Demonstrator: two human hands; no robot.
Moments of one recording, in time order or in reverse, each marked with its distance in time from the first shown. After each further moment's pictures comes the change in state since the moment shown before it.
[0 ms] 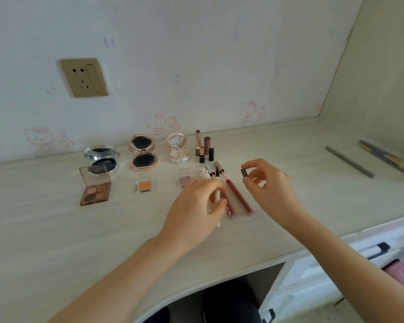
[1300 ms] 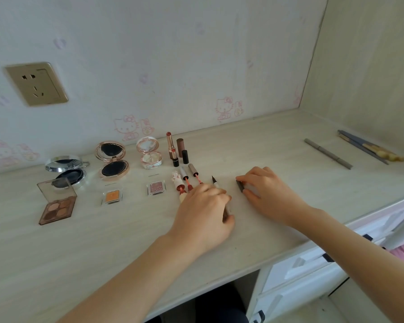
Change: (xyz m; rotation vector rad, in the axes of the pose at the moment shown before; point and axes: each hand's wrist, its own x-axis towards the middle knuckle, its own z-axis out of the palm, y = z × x) left_hand 0.032 0.029 0.058 0.339 -0.262 0.080; right_hand 0.018 0.070 -0.032 -0.456 -0.258 -0.229
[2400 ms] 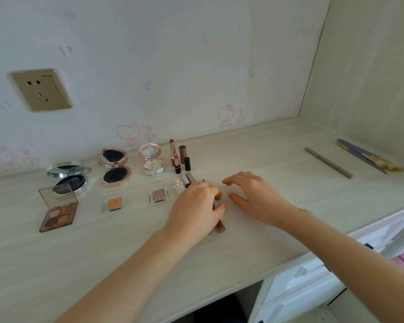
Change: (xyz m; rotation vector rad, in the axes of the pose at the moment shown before) left_hand 0.019 -0.023 -0.004 -0.136 0.087 -0.121; right_hand 0.022 -0.017 0.004 0.115 0.001 -0.077
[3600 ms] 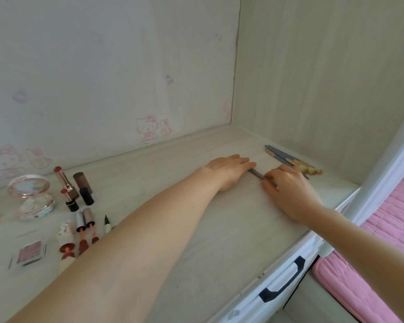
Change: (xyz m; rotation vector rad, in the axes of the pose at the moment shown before) left_hand 0.222 0.135 0.146 0.278 -0.513 0.541; right_hand -0.066 0.194 -0.090 -0.360 0.213 0.557
